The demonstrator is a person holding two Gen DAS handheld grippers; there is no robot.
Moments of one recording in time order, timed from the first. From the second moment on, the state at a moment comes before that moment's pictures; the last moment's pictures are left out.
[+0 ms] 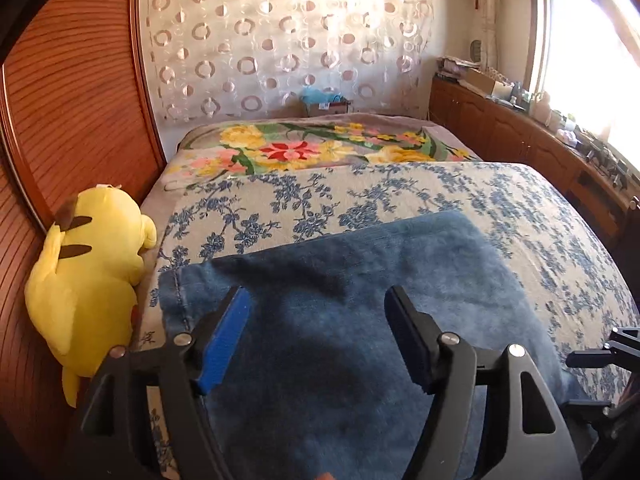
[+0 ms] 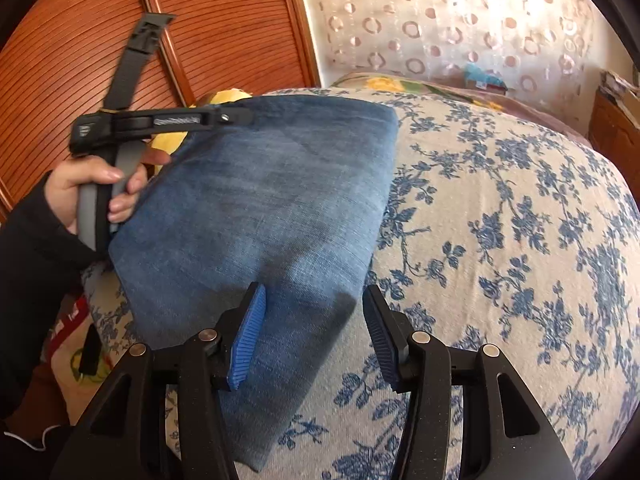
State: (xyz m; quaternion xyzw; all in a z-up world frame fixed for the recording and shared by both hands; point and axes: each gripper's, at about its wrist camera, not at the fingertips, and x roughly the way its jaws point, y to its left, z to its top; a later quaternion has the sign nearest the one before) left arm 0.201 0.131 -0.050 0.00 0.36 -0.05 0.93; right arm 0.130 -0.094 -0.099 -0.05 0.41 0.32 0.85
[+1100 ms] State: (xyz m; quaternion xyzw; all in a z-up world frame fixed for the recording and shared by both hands) left arm 0.057 0.118 -0.077 -0.01 0.37 -0.06 0.93; right arm 0.095 -0.098 -0.112 -0.02 0.41 0.31 0.85
